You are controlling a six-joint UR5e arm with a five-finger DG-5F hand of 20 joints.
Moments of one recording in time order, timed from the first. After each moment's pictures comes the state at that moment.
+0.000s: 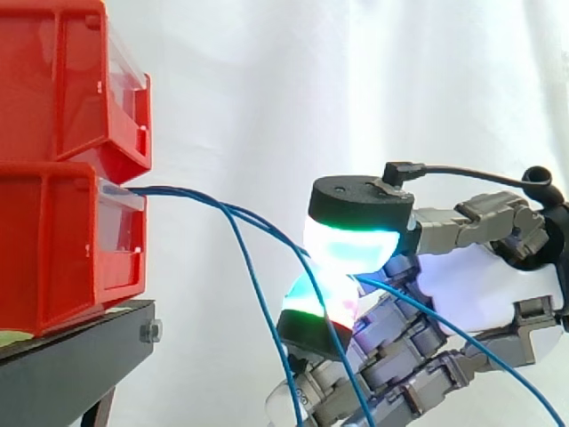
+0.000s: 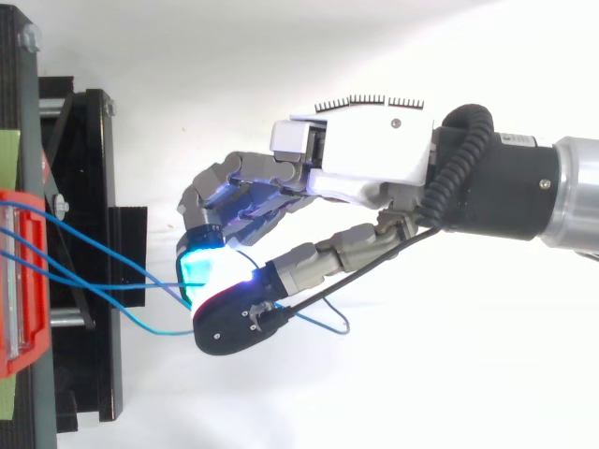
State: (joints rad) arm 0.13 -2.31 -1.12 -3.05 -1.32 0.03
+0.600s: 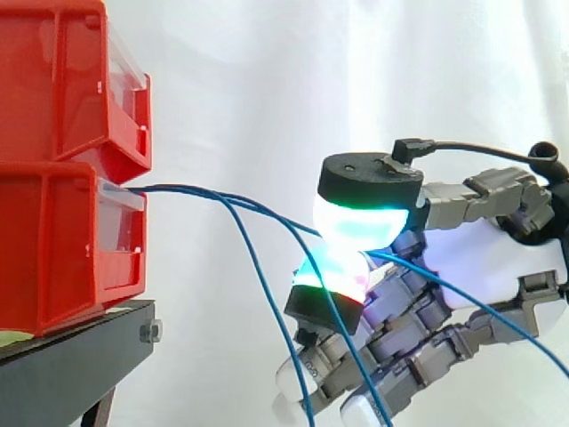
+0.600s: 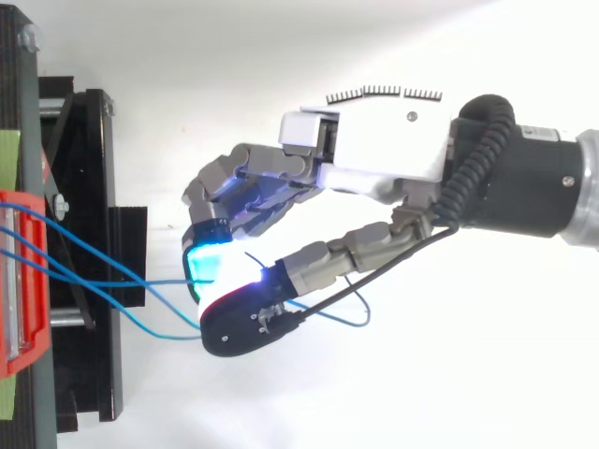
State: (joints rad) arm 0.13 -2.28 -1.12 -3.07 -1.32 -0.02
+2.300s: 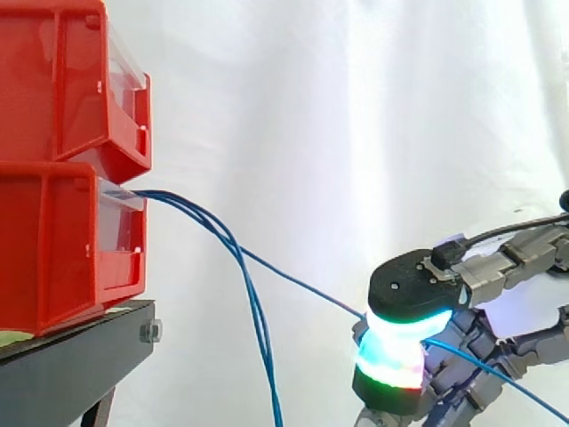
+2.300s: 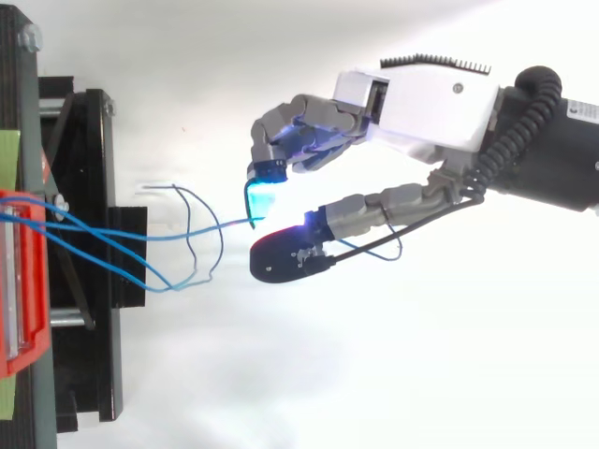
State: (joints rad) arm 0.13 -2.25 -1.19 -3.17 -1.18 -0.18
